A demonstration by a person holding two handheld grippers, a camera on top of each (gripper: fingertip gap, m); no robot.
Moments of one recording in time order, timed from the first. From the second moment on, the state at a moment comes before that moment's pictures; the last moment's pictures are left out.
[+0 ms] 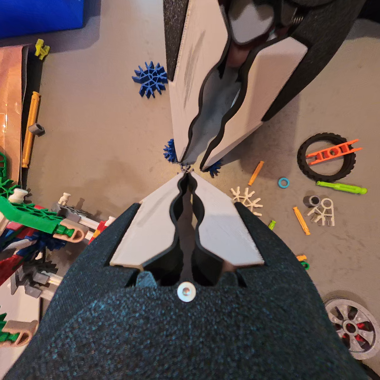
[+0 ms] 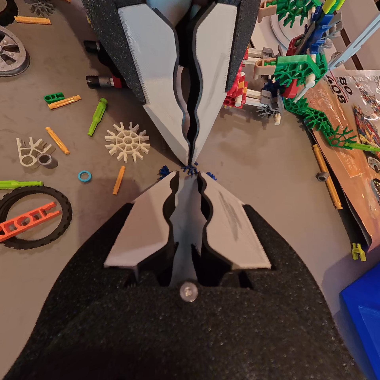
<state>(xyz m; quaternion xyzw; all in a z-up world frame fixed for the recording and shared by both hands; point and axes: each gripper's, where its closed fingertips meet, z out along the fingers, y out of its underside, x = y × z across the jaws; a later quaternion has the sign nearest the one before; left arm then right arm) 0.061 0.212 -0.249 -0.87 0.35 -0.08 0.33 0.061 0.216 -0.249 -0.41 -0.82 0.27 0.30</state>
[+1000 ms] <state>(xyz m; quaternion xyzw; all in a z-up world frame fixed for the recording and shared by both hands) 0.063 0.212 -0.252 -0.87 0.38 -0.04 0.33 0.066 0.214 -0.250 -0.41 -0.82 0.27 0.28</state>
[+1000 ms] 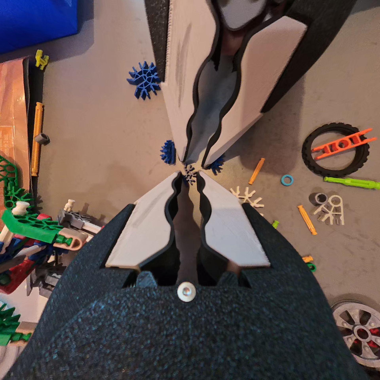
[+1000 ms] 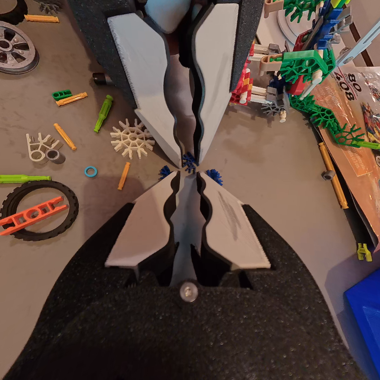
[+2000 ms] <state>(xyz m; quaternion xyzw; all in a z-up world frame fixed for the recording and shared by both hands) 0.063 0.207 -0.252 -0.87 0.37 -0.06 0.32 0.064 0.217 -0.250 -0.41 -0.82 0.27 0.29</state>
